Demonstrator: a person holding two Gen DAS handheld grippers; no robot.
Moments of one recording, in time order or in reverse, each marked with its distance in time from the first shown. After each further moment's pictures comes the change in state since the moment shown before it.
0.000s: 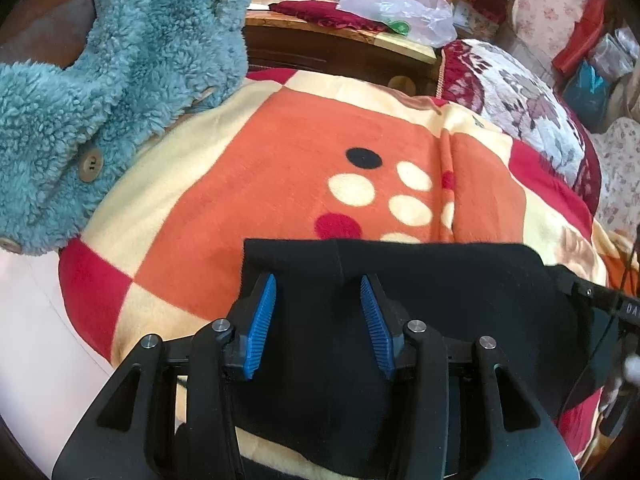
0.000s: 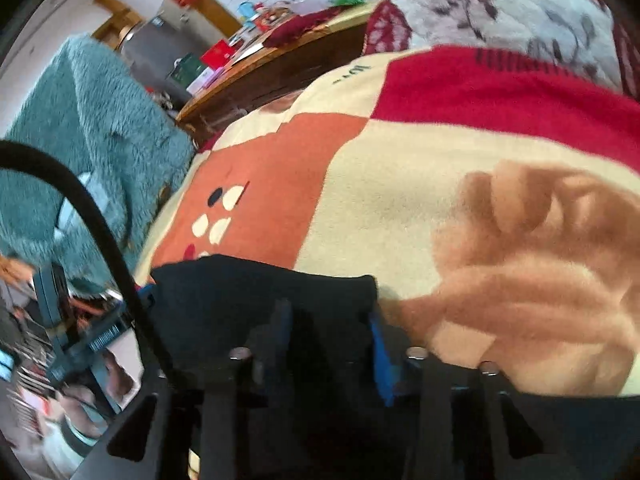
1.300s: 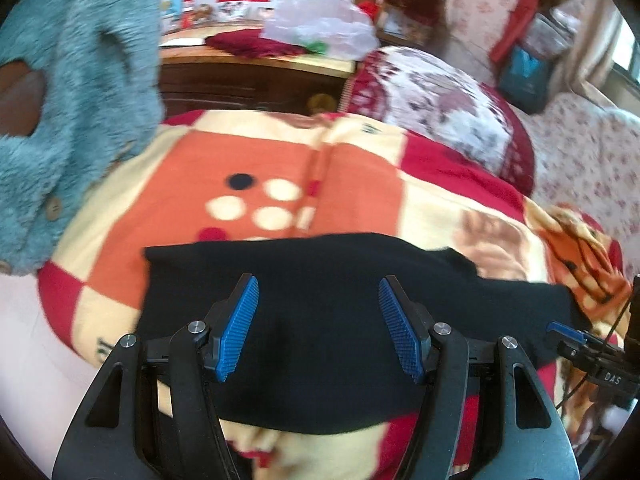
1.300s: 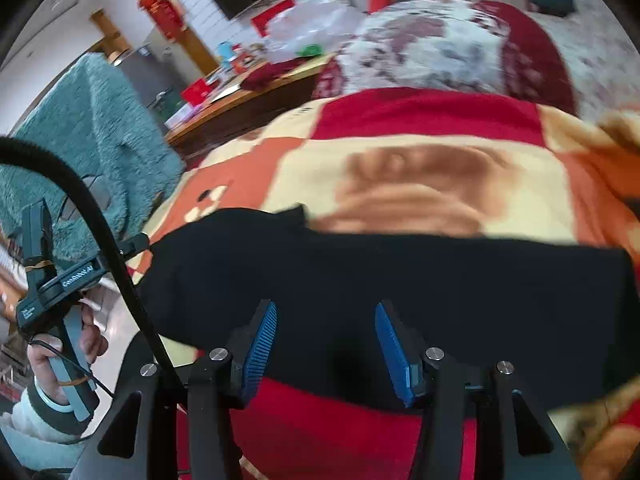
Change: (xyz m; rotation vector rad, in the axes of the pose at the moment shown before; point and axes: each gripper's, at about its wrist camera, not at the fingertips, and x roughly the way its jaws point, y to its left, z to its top) left arm -0.055 -0.094 -0.015 0.144 -0.064 -0.153; right arm -0.110 -0.012 -0.101 0.054 -0.168 -0.151
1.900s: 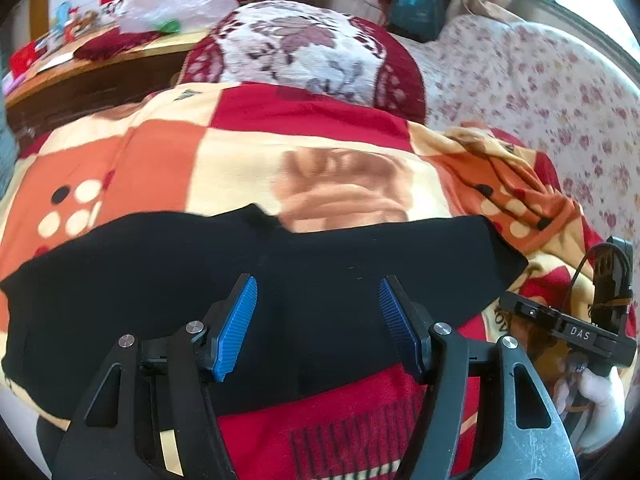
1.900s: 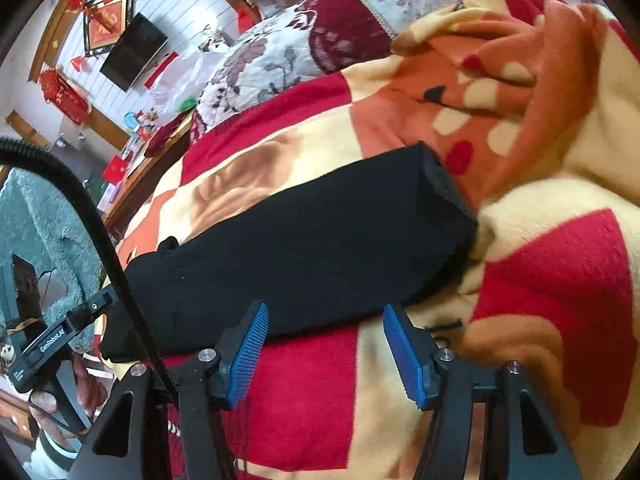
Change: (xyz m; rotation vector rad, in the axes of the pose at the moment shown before) left arm 0.031 -0.142 -0.016 0.232 0.130 -0.252; right arm -0.070 -0.112 -0.052 0.347 -0.074 -0.149
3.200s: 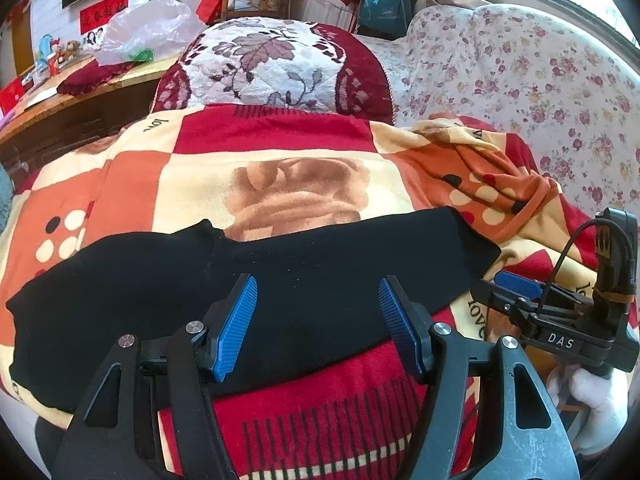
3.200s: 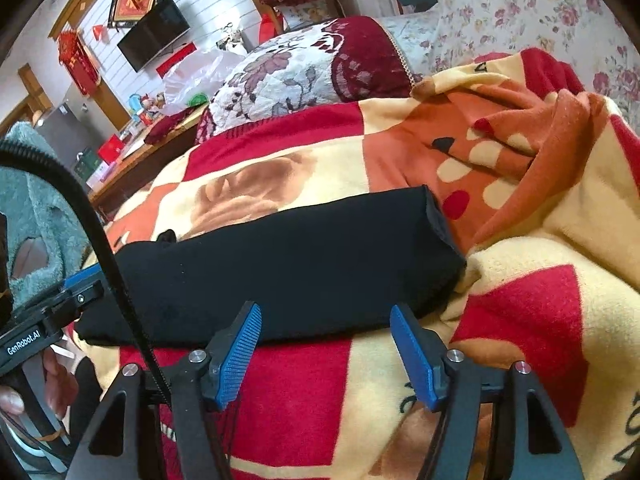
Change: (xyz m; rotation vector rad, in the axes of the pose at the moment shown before) left arm -0.013 -0.043 -0.003 0.078 -0.032 0.001; right arm -0.020 0.029 -0.007 -0.150 -0.074 -0.107
